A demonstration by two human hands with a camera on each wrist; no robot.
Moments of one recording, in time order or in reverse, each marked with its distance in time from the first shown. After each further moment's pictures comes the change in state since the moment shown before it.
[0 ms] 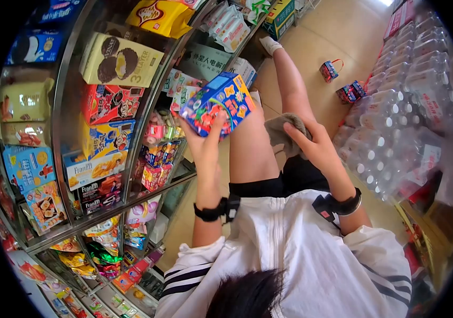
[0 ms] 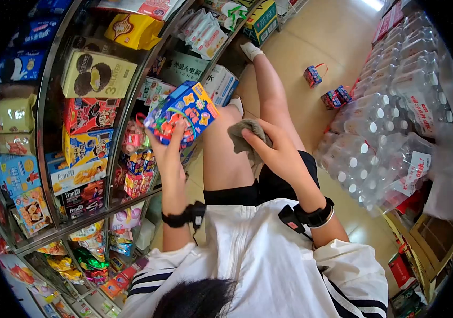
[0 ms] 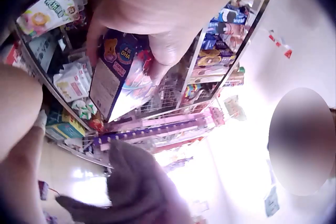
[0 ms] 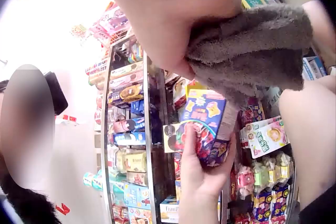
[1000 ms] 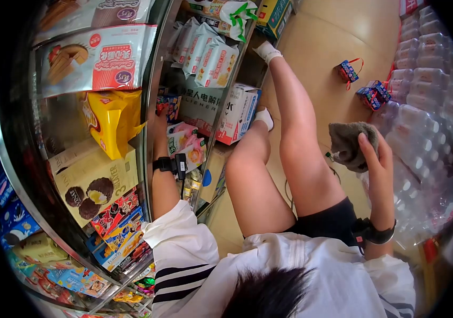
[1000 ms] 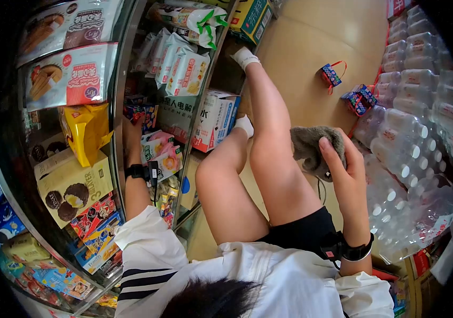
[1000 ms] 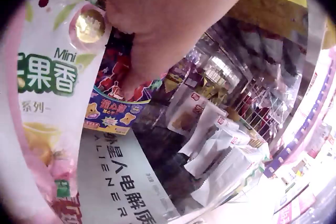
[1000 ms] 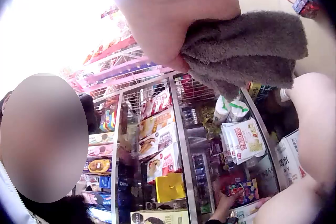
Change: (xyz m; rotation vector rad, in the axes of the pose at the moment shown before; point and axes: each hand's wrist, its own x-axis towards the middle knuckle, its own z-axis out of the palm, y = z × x) left_hand 0.354 -0.138 -0.040 1.420 -0.138 0.638; right_hand 0.105 0.025 -0.116 0.085 0.519 0.177
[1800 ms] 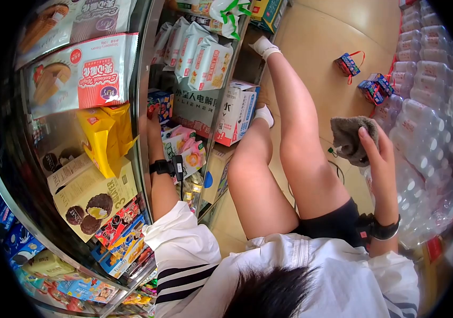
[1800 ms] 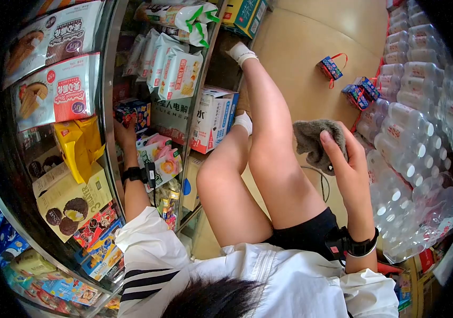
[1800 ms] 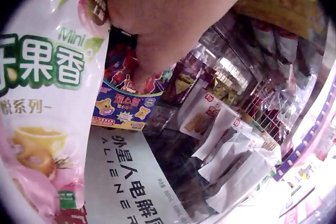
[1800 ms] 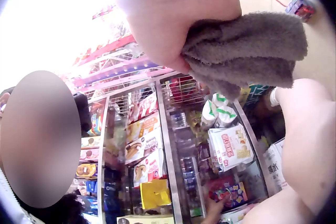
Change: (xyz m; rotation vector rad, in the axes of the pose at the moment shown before) left_hand 0.017 -0.007 0.005 -0.080 -0.246 -0.319; right_hand 0.020 0.010 0.001 0.041 0.012 0.086
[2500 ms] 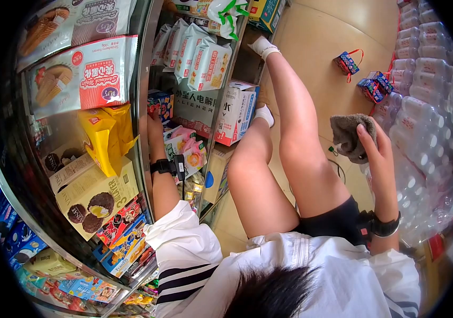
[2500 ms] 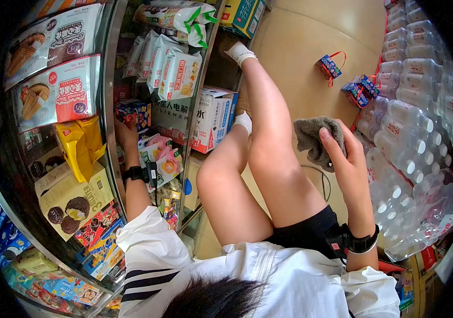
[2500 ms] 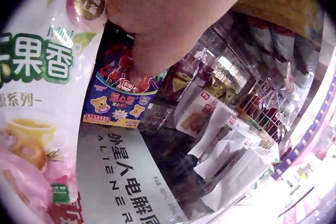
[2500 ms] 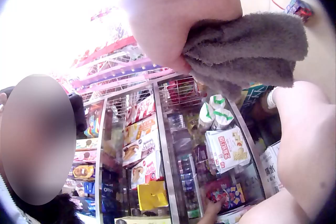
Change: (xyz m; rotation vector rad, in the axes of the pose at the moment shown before) left_hand -0.008 0.026 -0.010 0.220 -0.035 -0.060; right_hand 0.002 0.007 -0.006 -0.048 0.005 -0.022
